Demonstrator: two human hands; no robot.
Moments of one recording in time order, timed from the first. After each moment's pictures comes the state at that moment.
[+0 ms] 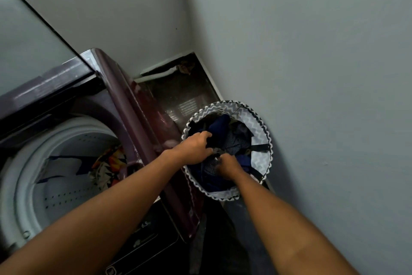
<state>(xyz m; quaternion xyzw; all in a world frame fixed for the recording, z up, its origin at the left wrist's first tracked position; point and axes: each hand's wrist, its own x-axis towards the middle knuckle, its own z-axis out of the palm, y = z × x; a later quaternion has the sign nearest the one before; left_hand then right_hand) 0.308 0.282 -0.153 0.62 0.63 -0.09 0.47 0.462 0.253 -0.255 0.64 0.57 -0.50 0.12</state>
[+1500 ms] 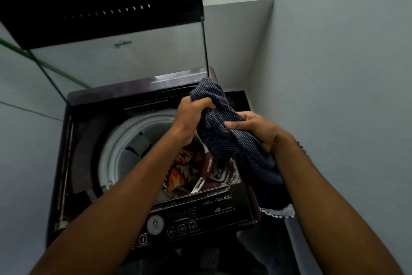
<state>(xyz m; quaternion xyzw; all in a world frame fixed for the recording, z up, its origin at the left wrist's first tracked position) 0.133 0.199 0.048 0.26 0.62 0.57 0.47 0.308 0.275 0.025 0.30 0.46 -0.83 -0.08</state>
